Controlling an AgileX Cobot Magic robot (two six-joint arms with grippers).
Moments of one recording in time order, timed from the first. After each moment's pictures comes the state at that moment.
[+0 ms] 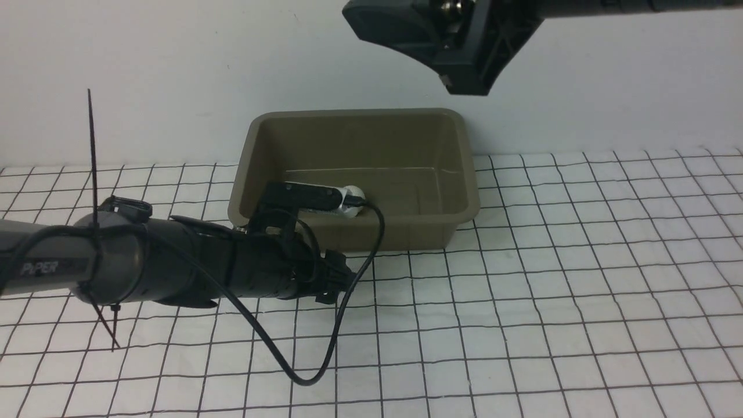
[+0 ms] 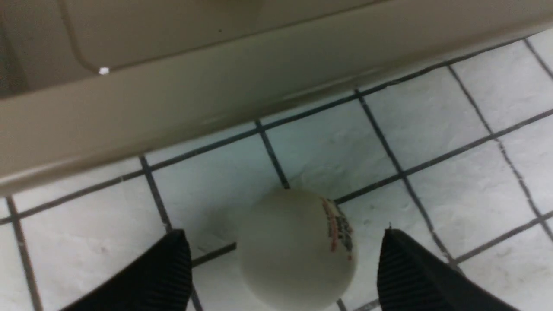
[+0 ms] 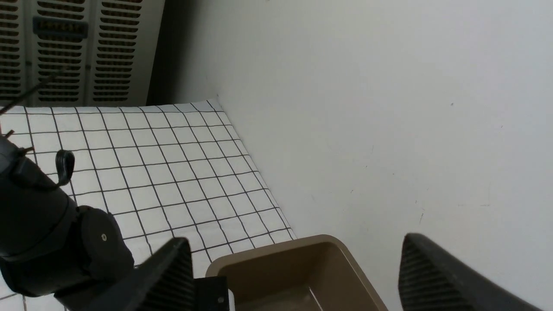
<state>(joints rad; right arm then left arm) 0.64 1.36 -1.51 0.56 0.65 -0.99 -0.40 1.86 -0.93 -1.67 0.07 1.48</state>
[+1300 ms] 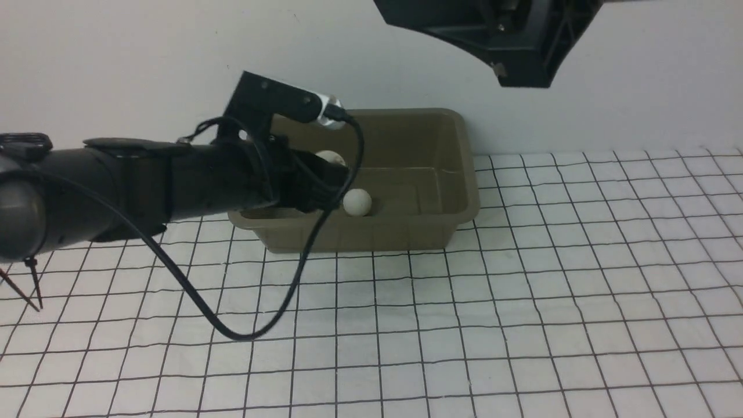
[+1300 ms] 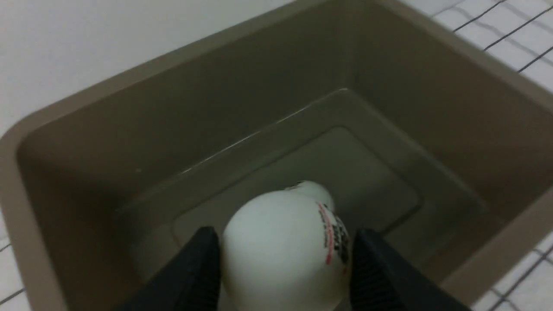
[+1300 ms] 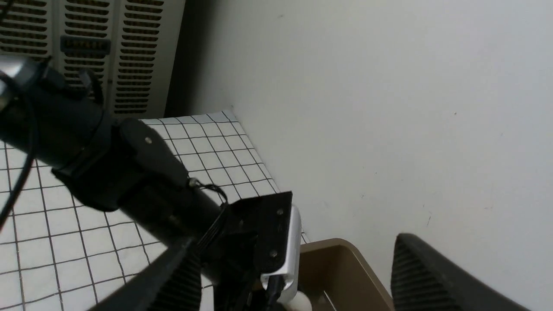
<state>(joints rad) 0.64 1.28 -1.51 0.54 0.72 -0.94 -0.23 1.73 -1.07 -1.71 0.26 1.85</state>
